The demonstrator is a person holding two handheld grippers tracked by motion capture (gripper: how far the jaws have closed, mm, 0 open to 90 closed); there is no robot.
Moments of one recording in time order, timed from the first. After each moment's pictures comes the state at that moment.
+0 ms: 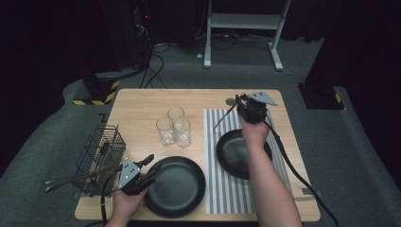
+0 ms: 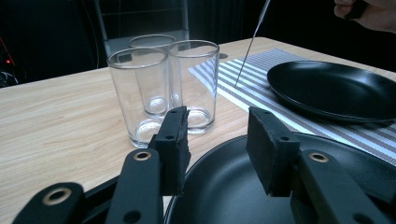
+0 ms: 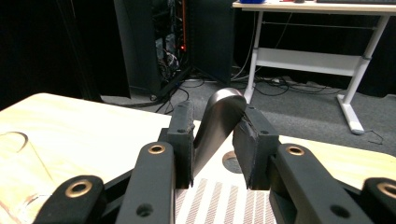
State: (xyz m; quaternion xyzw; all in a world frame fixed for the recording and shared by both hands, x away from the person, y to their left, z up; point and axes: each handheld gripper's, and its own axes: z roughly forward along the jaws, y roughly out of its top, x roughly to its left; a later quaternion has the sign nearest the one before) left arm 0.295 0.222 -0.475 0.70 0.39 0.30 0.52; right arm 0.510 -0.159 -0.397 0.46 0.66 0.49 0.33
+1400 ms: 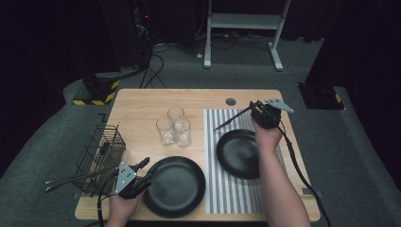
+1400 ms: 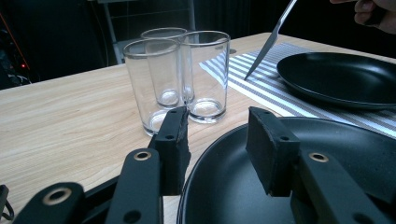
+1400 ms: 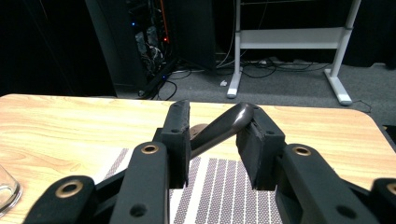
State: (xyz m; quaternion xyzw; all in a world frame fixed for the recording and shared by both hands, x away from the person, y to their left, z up) left arm 0.287 0.232 -0.486 0.70 0.38 0.33 0.51; right arm 0.516 -0.213 -0.430 0.51 0.63 0.49 0.31
